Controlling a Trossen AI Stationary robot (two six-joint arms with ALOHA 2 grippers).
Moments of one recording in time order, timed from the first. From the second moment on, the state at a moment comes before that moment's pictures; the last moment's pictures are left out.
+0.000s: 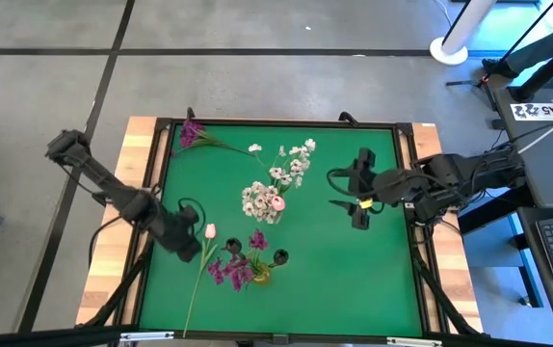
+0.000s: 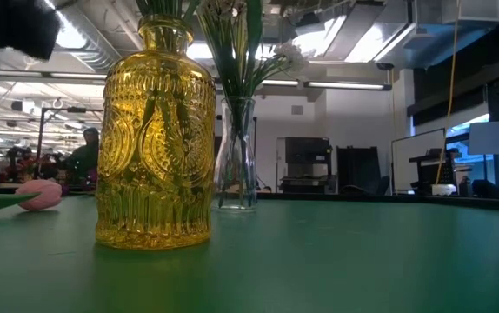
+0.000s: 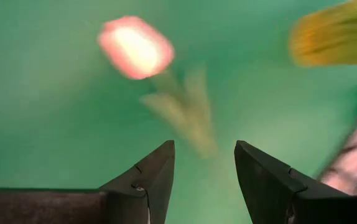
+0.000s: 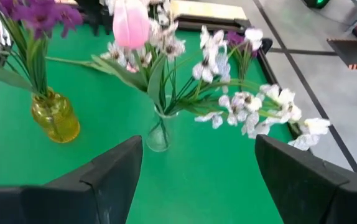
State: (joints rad) left arm -0.61 1.00 0.69 -0.83 -0.13 -1.44; right arm 0.31 1.24 1.48 -0.92 0.44 0.14
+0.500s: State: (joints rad) left arm -0.75 1.32 0.69 -0.65 -0.15 -1.69; right arm 0.31 1.24 1.41 -0.88 0.44 0.15
